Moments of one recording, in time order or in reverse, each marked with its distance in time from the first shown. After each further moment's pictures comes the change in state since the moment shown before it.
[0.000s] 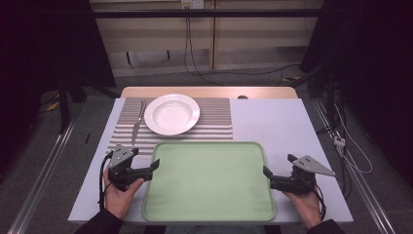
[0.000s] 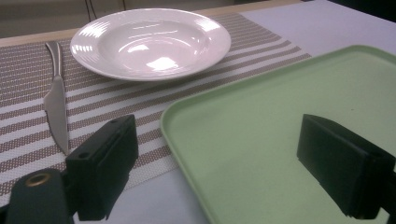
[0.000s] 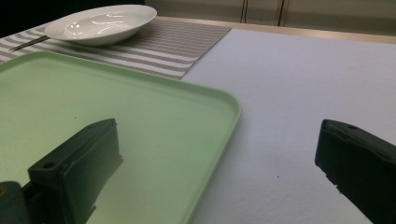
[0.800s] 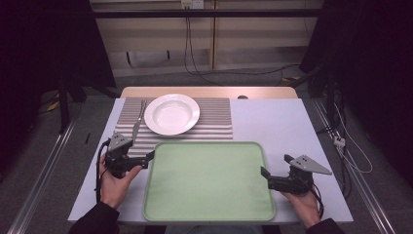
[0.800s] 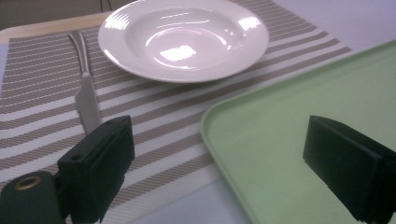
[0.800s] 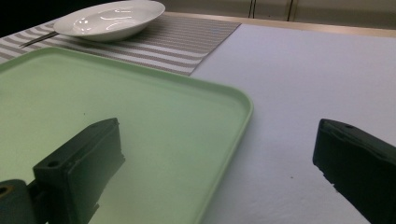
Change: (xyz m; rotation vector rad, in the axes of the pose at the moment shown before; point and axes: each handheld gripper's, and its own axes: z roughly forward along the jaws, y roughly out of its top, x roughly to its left) left arm 0.033 0.022 0.018 0.101 0.049 -0.011; right arm 0.003 0.000 0.005 0.015 0.034 -0.002
